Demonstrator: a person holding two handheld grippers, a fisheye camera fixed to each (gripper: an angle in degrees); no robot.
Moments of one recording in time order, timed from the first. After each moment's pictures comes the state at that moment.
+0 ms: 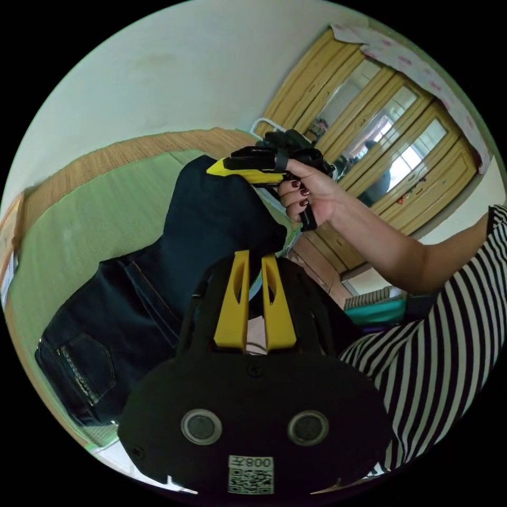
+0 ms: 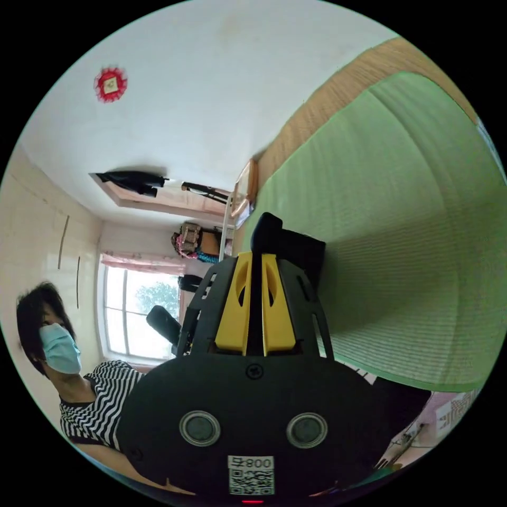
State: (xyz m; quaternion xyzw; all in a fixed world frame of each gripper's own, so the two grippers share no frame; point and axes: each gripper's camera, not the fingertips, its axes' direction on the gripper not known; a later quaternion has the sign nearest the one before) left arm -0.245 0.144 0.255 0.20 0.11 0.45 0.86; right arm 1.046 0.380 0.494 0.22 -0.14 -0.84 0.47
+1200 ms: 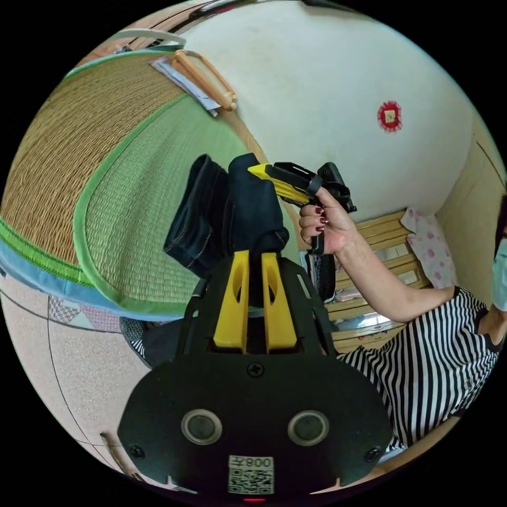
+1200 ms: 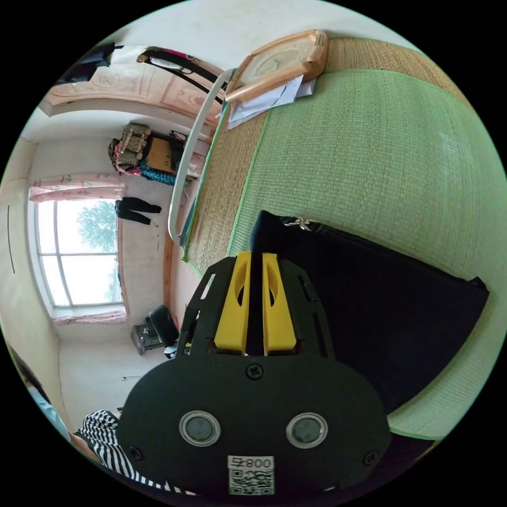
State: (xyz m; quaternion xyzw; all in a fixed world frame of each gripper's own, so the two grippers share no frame) left arm -0.959 0.167 0.079 0.29 0.35 0.07 0.89; right arm 0.684 0.222 1.097 0.26 0.16 -0.83 0.47
